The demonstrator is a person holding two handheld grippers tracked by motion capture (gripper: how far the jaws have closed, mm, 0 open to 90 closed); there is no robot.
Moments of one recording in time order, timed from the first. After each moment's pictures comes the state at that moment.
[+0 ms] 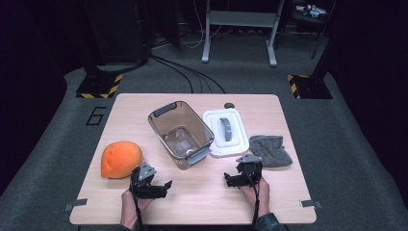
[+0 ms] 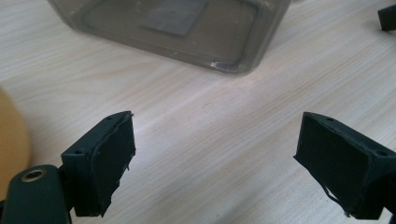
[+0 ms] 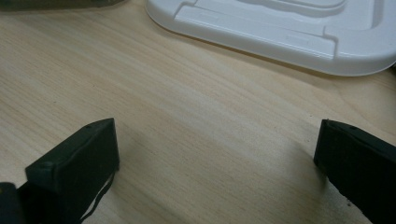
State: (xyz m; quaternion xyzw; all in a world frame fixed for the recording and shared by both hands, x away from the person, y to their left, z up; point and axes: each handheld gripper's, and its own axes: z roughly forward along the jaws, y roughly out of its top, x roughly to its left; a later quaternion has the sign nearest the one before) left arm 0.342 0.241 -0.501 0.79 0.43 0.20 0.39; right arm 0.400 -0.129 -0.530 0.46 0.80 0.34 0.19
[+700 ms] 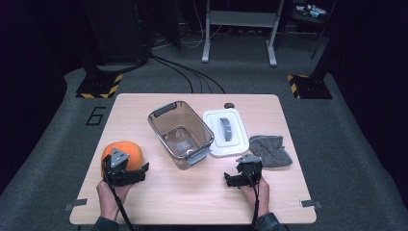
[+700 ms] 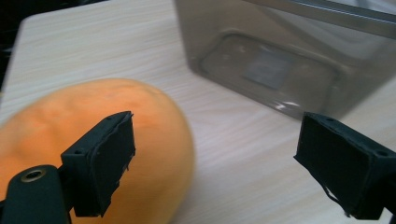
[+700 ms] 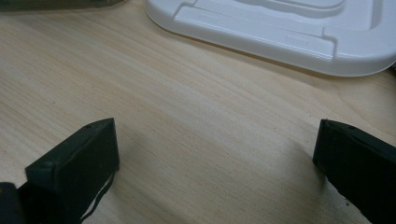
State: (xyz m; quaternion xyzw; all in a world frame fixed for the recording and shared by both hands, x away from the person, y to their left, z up) left arm 0.350 0.294 -0.444 0.72 0.50 0.28 0.38; right arm 0.399 -0.128 -0.530 0.46 0.80 0.33 0.19
